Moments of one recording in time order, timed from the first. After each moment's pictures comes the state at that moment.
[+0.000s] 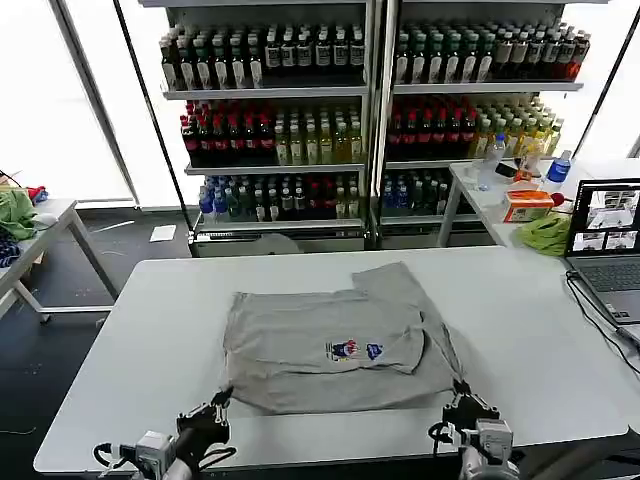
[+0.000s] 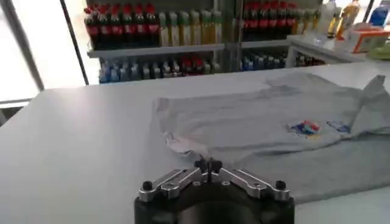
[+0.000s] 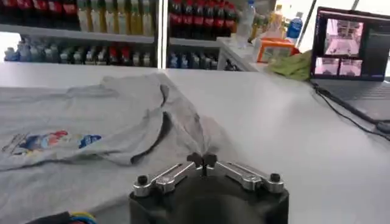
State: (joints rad) left arm 1.69 -1.17 -0.45 -2.30 -0.36 0.56 -0.16; right arm -1.61 1.15 0.37 2.28 0.40 -0.58 0.60
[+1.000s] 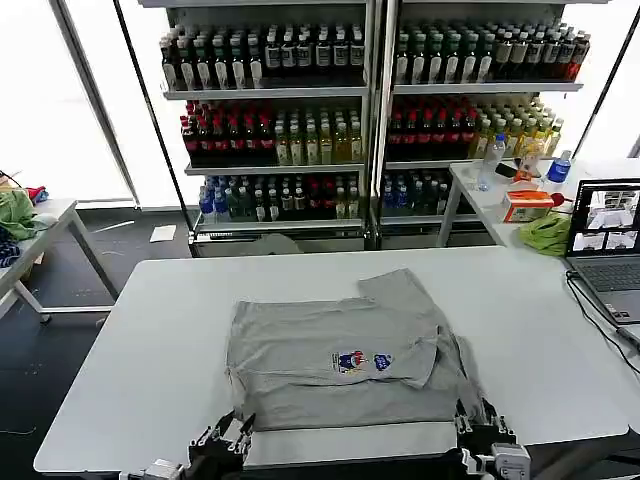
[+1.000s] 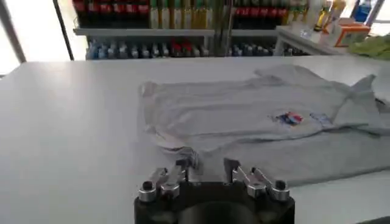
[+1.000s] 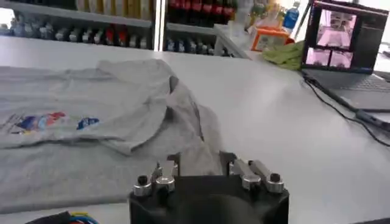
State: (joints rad) left arm 1.77 -1.20 -0.41 -2.38 -0.35 0.57 -0.17; right arm -1.69 1.14 0.41 2.37 0.40 -0.58 0.59
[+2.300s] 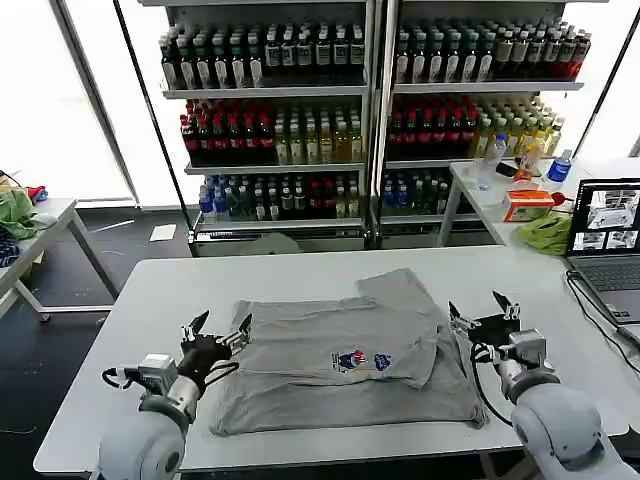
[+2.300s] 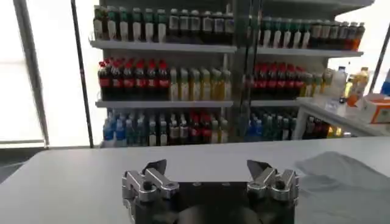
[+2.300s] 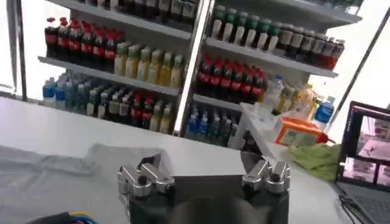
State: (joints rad) left arm 1.24 -1.17 -0.42 -2.10 -0.48 0.55 -0.18; right arm -1.12 0.99 0.48 2.01 0.42 -0.58 0.18
